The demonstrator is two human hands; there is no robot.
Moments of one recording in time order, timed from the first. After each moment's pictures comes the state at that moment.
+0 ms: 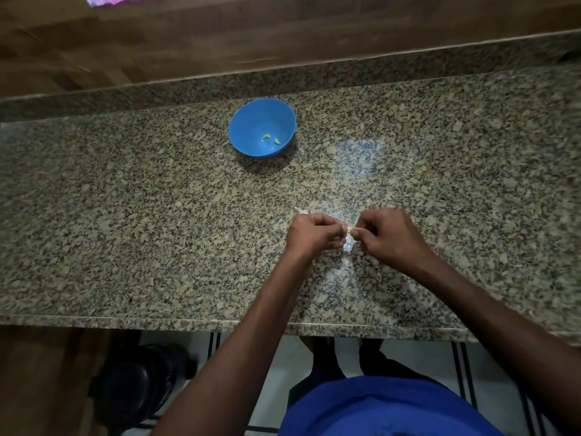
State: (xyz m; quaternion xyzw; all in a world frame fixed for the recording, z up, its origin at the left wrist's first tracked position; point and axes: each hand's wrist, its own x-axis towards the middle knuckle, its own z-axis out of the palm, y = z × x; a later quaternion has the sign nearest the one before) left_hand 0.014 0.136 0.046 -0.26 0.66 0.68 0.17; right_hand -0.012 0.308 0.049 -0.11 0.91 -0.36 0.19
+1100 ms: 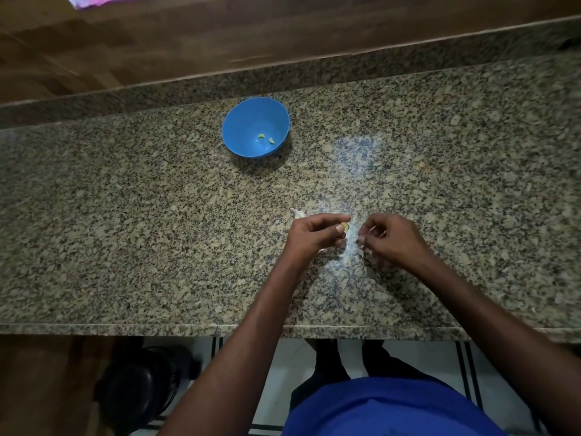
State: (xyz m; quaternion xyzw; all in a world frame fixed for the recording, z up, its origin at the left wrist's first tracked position) left_hand 0.015 0.130 0.013 -0.17 0.63 0.74 0.17; right_hand -0.018 0.325 0.010 0.02 0.89 -0.39 0.24
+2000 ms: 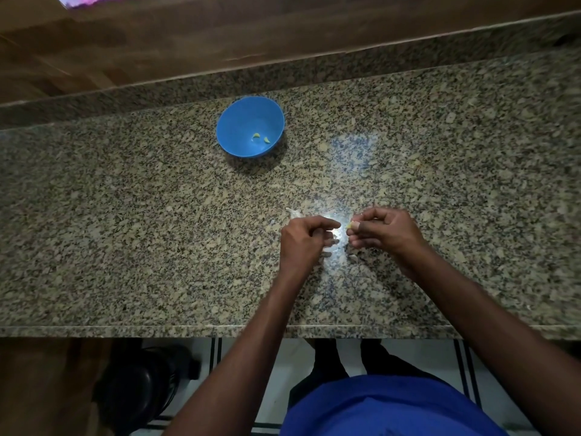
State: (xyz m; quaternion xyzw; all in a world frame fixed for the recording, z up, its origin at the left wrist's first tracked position) left_hand 0.022 0.140 0.020 -0.18 0.78 0.59 0.09; right_hand -0.017 0.327 0.015 0.11 0.65 -0.70 0.27
